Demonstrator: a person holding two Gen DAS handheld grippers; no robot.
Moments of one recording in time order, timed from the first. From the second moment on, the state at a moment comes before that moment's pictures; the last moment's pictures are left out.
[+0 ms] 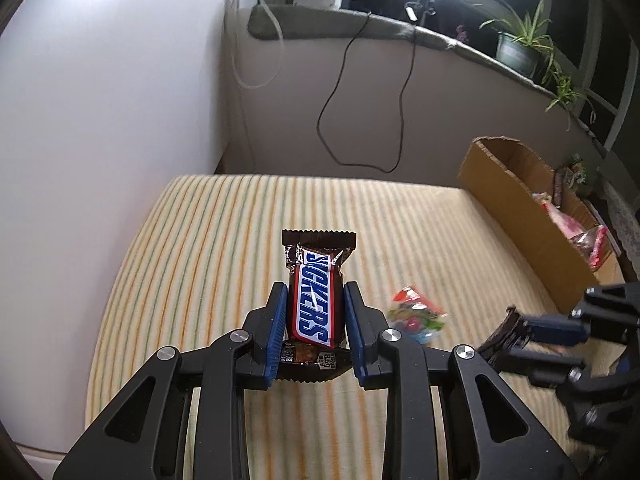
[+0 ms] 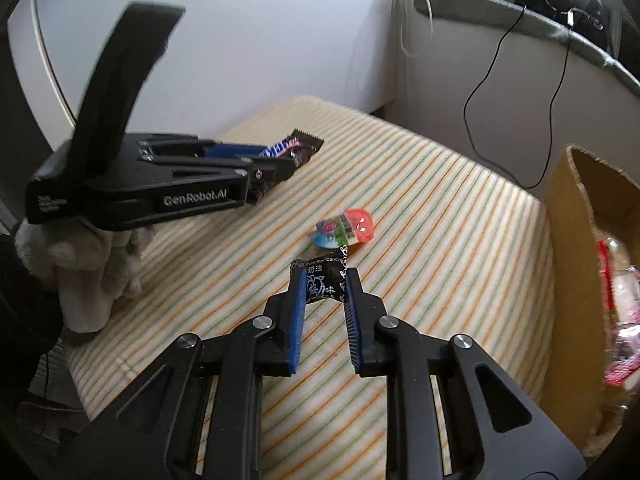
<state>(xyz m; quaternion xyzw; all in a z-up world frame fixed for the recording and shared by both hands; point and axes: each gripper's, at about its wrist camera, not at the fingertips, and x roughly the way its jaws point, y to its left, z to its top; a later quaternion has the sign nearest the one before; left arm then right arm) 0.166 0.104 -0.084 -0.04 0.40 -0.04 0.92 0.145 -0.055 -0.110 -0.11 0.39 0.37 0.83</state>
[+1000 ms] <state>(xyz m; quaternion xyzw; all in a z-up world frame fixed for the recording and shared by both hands) 0.232 -0.058 -0.040 -0.01 0.37 -0.17 0.91 0.213 -0.253 -0.042 -0.02 0.34 0.23 0.91</state>
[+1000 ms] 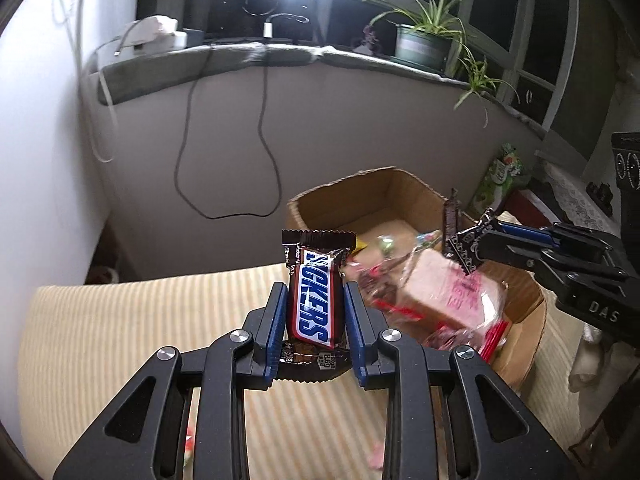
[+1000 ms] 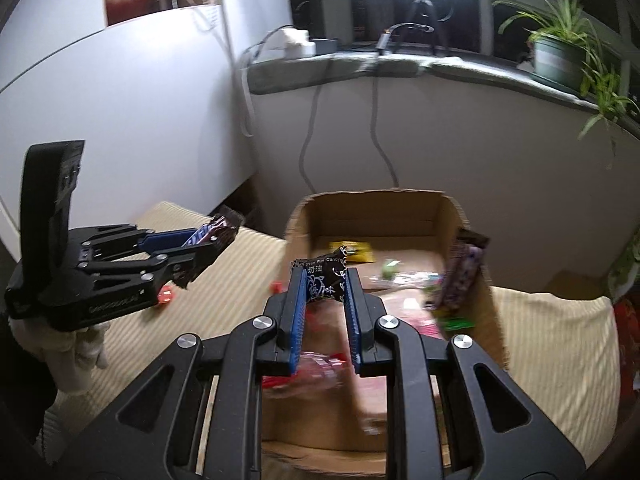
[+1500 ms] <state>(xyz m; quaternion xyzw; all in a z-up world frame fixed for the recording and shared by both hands) 0.258 -0.111 -0.043 0.01 0.38 -0.19 0.90 0.244 -0.303 -0.064 0.01 0.36 0.20 0.91</state>
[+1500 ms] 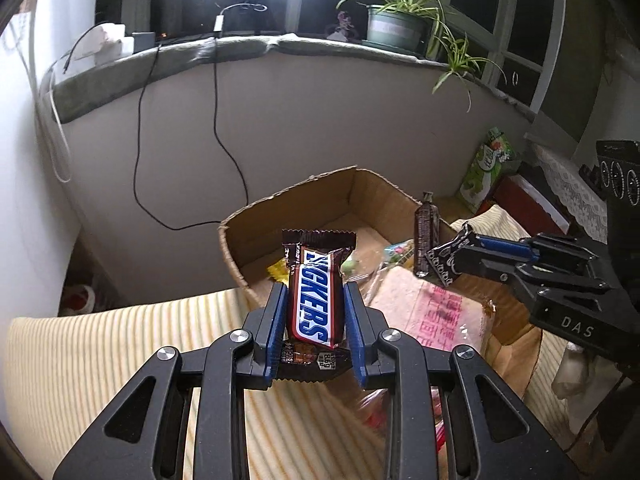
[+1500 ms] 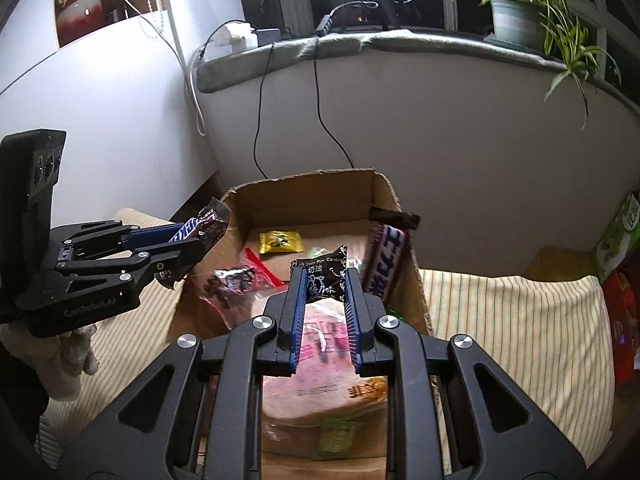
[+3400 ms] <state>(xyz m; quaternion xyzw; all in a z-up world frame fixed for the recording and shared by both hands) 0.179 -0.015 -0.017 0.00 0.35 -0.11 0.93 0.163 -0.302 -0.035 0.04 0.30 0.21 0.93</state>
